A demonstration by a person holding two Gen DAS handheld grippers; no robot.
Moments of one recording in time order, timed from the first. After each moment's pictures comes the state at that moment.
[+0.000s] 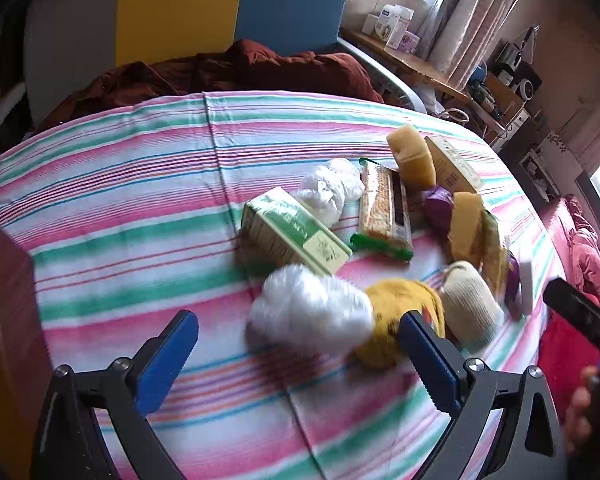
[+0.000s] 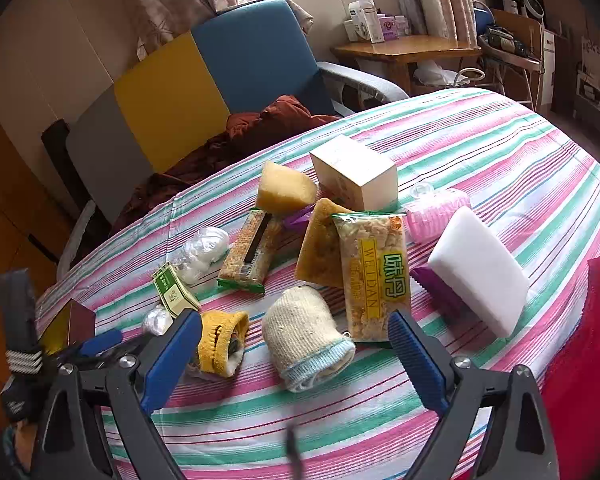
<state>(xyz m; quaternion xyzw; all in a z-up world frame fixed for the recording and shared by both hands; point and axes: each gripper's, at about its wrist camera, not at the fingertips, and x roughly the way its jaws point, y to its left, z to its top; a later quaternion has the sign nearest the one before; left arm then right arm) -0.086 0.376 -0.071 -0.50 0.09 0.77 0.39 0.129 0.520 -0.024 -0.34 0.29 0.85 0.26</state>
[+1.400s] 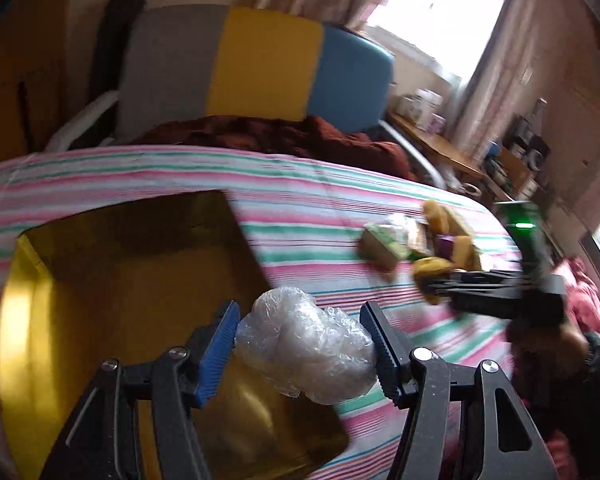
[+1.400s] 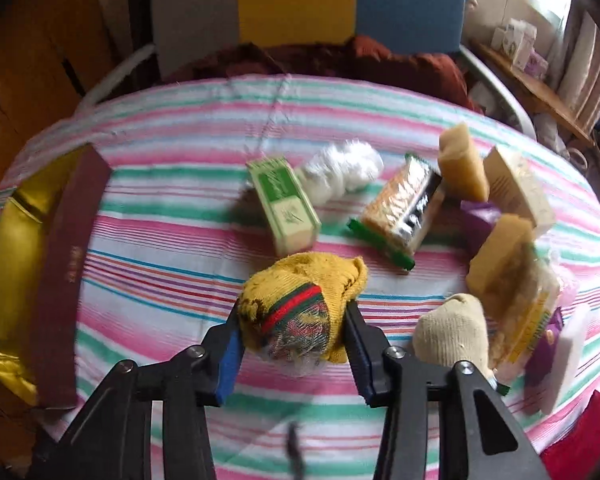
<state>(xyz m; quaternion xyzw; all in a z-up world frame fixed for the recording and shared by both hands) -0.058 0.141 0.003 -0.41 0.00 0.85 0.34 0.011 0.414 -0.044 -0.50 0.10 0.85 0.12</state>
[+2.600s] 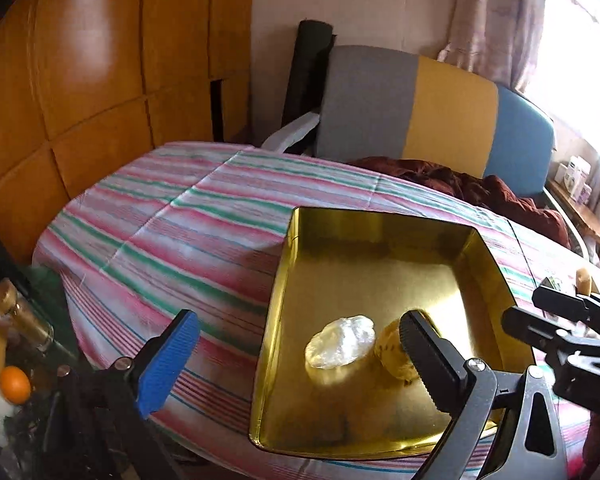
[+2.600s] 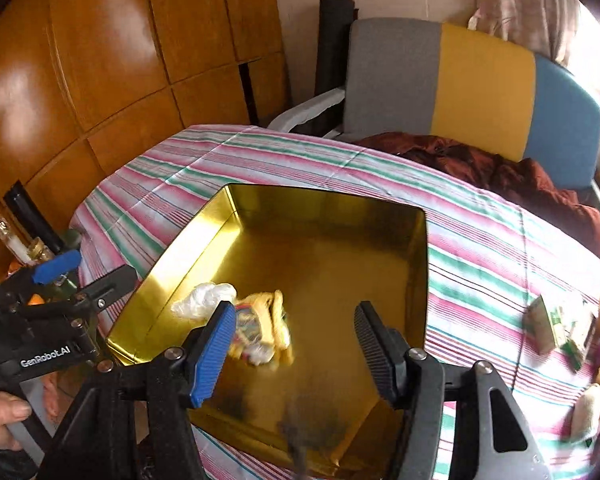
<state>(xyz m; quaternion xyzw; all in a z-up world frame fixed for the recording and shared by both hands) -0.039 -0.024 0.004 -0.36 -0.01 0.93 0.05 -0.026 0.170 0.007 -0.40 0.02 0.91 -0.07</state>
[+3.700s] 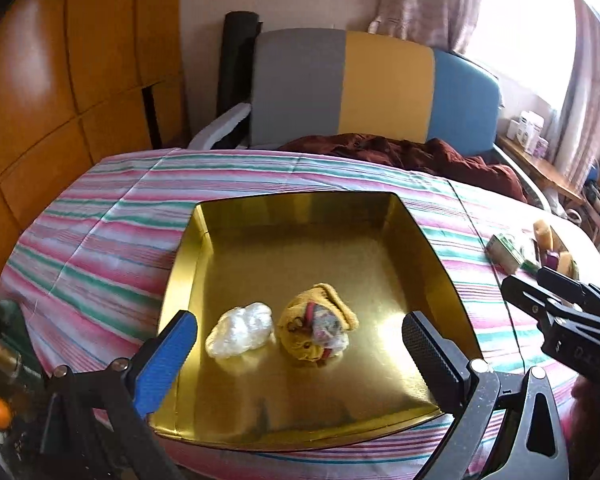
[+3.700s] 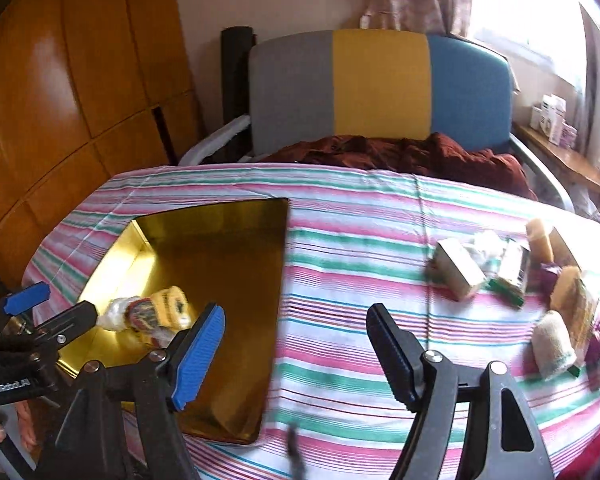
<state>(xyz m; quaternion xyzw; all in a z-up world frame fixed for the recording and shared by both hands) -0.026 0.054 0.008 -0.38 0.04 0.91 0.14 0.028 0.264 -0.001 -0.37 0.09 0.92 0.07</state>
